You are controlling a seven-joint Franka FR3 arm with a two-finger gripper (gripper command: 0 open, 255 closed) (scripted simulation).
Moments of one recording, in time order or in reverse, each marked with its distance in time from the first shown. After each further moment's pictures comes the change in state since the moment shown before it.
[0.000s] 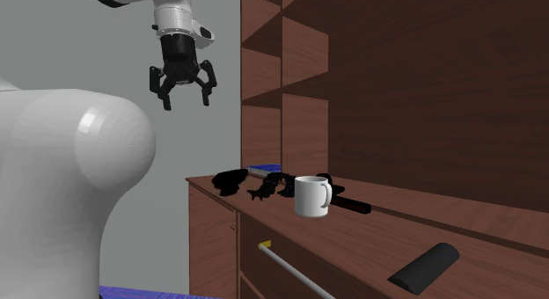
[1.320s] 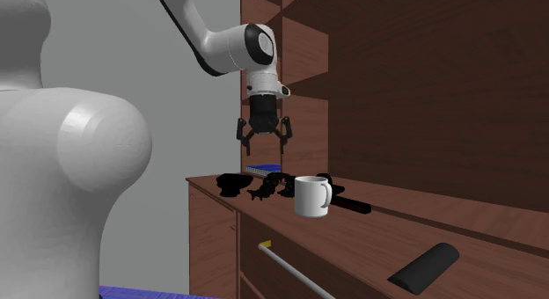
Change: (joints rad) arm -0.087 0.477 -0.345 0.062 -0.068 0.411 -0.337
